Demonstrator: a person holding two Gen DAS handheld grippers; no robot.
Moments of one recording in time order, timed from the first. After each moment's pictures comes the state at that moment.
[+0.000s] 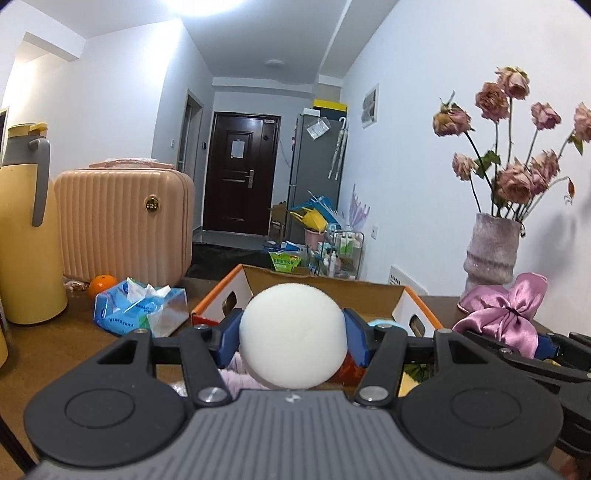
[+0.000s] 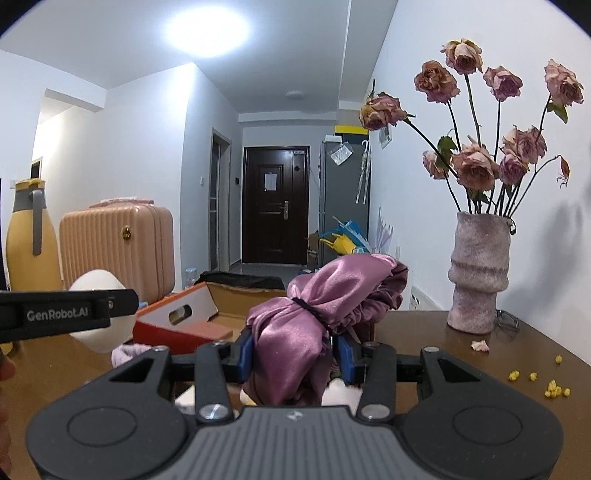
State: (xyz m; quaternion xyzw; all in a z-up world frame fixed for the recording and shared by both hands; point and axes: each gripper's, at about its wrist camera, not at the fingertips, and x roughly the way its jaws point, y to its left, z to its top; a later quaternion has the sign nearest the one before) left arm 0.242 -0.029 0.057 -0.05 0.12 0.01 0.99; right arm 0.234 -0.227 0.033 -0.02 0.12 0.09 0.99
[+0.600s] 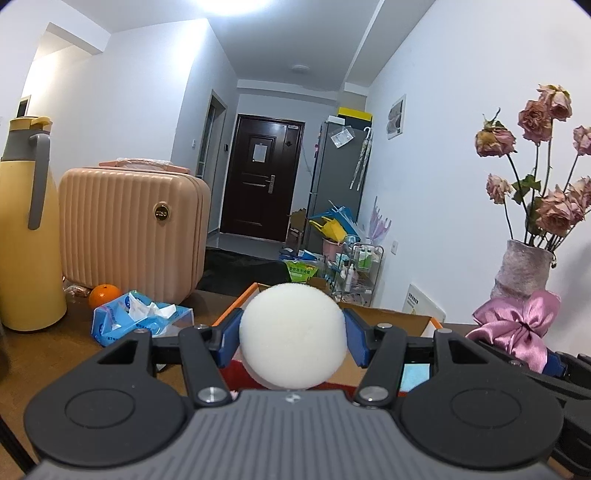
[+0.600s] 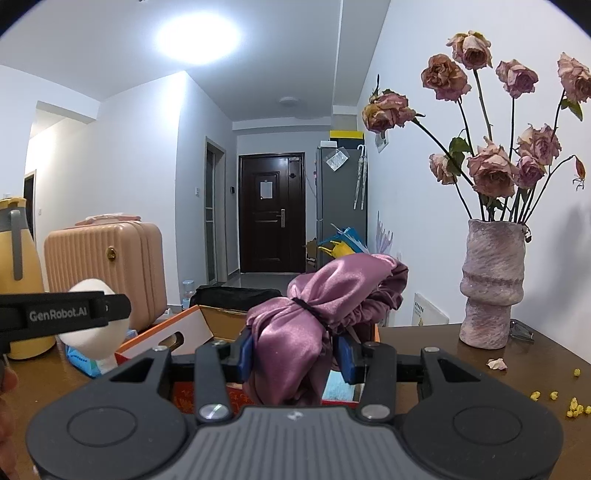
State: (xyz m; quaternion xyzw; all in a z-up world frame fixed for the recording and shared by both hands) left arm 0.290 -0.016 0.066 -0.08 0.11 0.04 0.99; right arm 0.285 -0.218 0.046 0.00 0.10 0.08 0.99
